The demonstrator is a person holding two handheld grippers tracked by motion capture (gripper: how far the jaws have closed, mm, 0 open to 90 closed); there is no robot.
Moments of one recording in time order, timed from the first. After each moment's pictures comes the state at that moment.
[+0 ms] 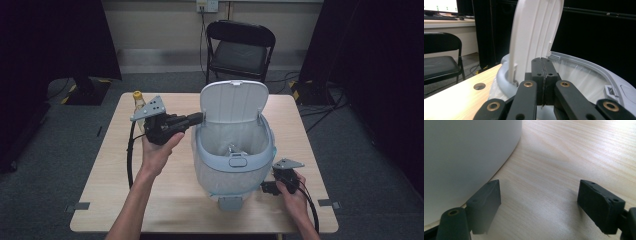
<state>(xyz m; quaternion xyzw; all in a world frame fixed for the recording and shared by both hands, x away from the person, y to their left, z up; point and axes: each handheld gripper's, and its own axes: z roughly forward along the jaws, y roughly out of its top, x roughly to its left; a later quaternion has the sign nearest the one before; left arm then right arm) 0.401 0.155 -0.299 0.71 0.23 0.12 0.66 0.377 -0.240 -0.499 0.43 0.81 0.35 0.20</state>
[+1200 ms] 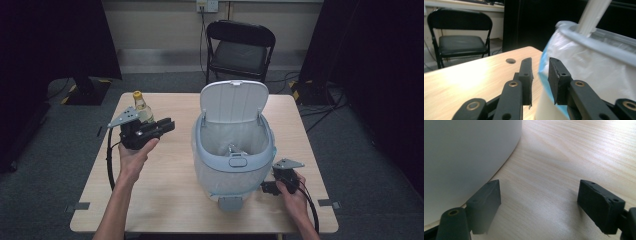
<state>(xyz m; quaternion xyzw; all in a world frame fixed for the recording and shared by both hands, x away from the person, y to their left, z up) 0.417 0.230 -0.352 0.70 0.33 0.14 0.62 0.377 -0.240 -0.499 0.43 0.81 0.35 0.20</state>
